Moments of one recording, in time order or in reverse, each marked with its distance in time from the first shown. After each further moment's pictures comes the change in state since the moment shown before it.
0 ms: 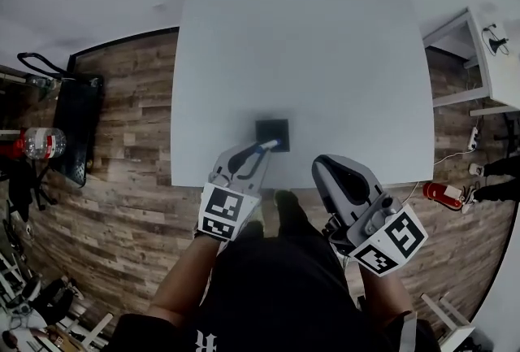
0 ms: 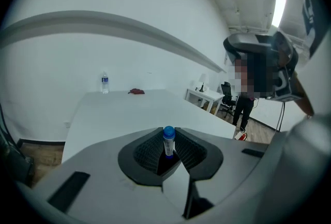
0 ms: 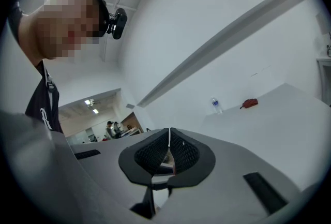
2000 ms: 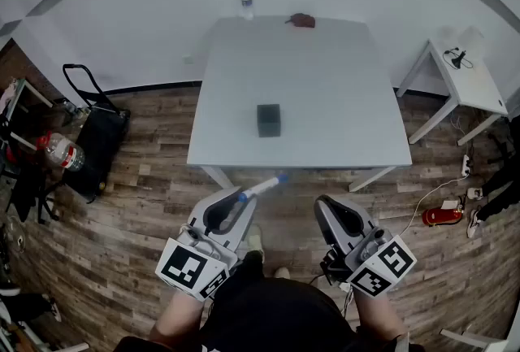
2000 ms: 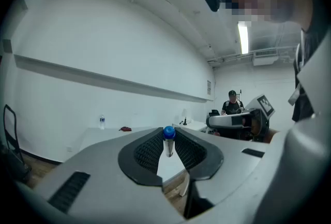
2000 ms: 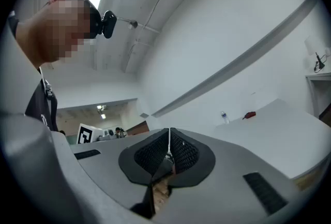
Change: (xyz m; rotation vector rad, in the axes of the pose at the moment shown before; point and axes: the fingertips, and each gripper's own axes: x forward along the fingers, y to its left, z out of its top) left arm -0.275 -0.198 0.034 0.069 -0.417 -0.036; right arm -0.218 0.166 -0.056 -0.083 -0.172 0.040
